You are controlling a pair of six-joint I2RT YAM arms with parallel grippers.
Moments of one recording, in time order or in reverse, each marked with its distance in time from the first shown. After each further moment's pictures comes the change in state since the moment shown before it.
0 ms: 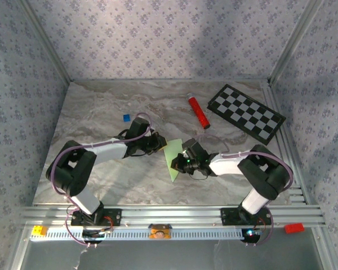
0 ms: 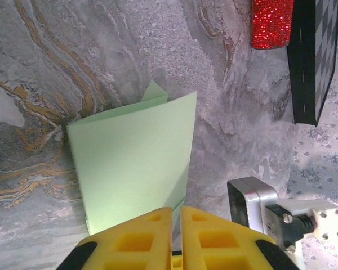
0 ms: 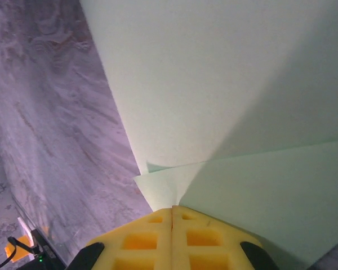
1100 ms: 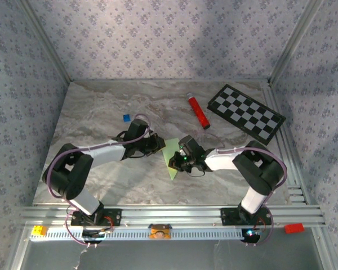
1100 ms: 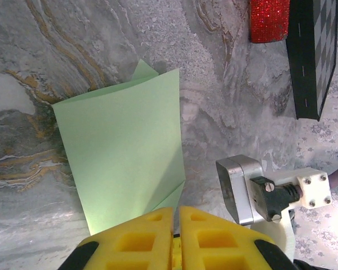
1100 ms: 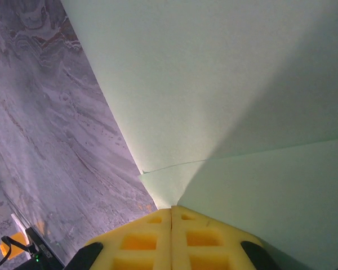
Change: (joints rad) left arm 0.000 -0.043 -0.032 -0.001 -0.011 0.022; right arm -0.009 0.061 0.089 -0.083 -0.034 -0.031
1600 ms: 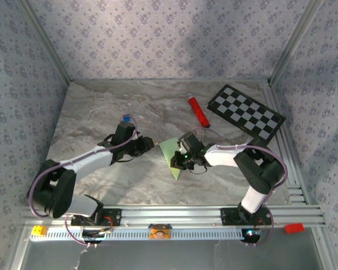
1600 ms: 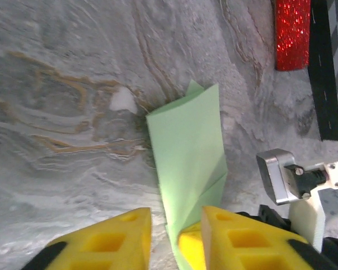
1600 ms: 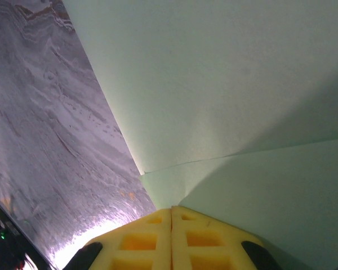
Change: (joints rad) left arm 0.079 -0.190 -0.089 -0.136 -0.076 0.073; right arm -0.029 0.008 0.077 -0.172 -0.045 -0.183
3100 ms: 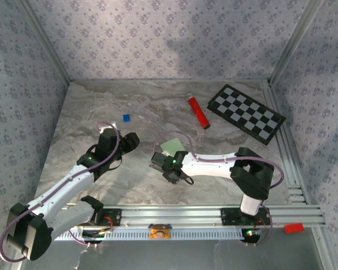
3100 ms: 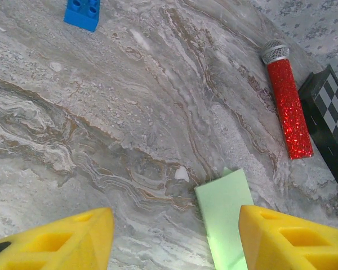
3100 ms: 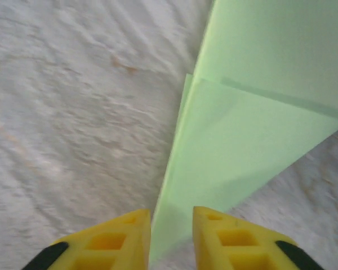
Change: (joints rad) left arm -0.004 -0.446 -0.090 -0.191 -0.454 0.062; right arm 0.392 0.047 0.339 -0.692 0.685 -0.551
